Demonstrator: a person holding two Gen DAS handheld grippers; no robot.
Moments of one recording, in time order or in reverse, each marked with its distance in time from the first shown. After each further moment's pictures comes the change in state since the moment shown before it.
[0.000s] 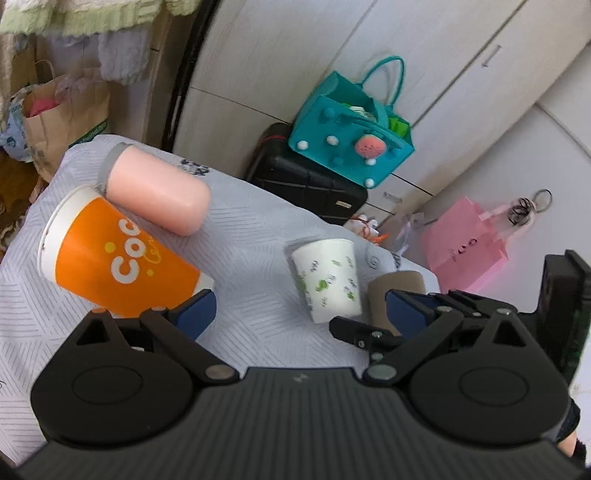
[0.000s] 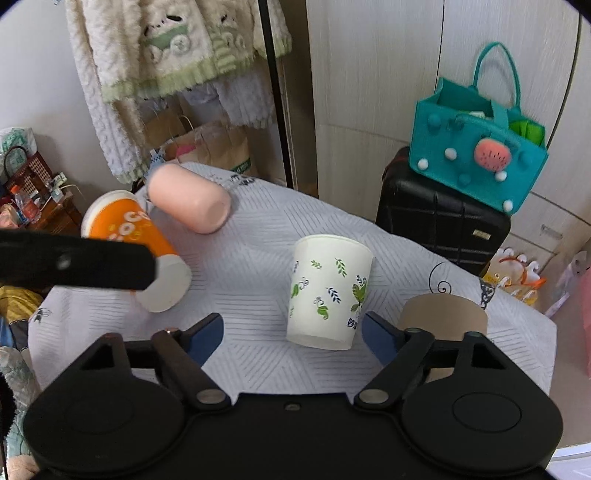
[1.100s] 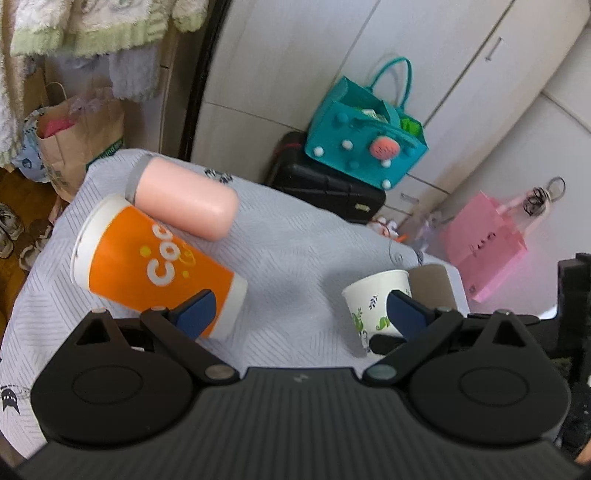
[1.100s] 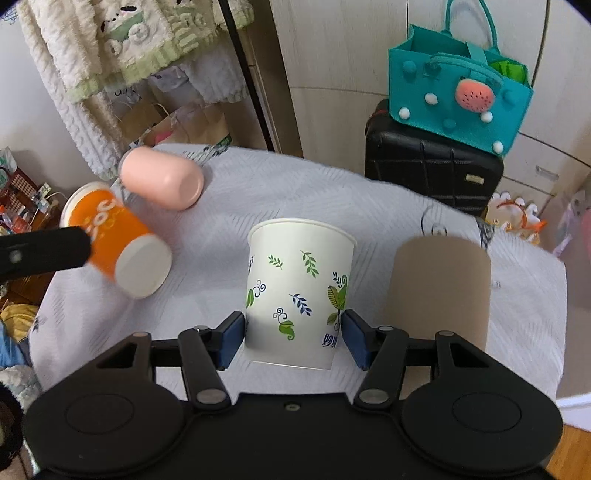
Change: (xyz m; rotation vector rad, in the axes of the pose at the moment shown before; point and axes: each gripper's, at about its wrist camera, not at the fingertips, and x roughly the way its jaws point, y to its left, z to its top) left arm -0.014 0.007 -0.010 0.075 -0.023 0.047; right arm -0.005 -0.005 -0.021 0.145 0.093 0.007
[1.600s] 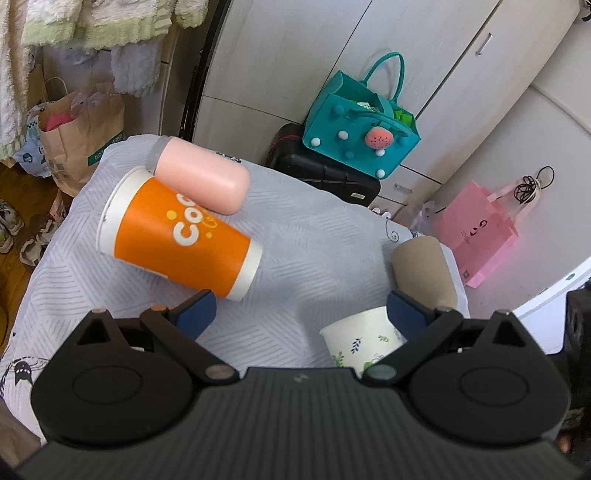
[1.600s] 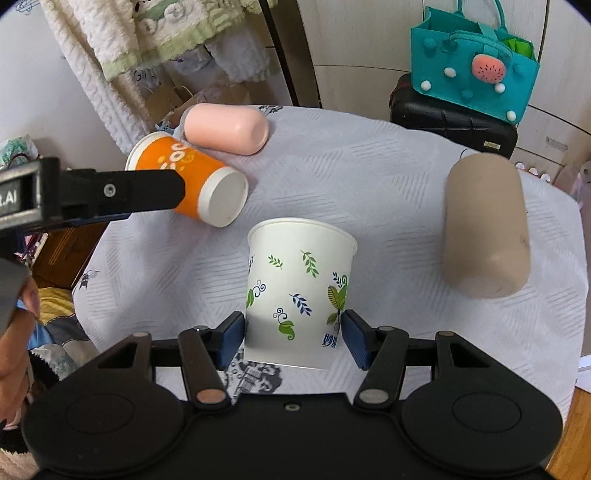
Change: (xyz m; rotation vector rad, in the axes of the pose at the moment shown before) left arm -0.029 0.016 -0.027 0.007 0.004 -0.018; right arm -0.016 0.053 -0.051 0.023 0.040 0.039
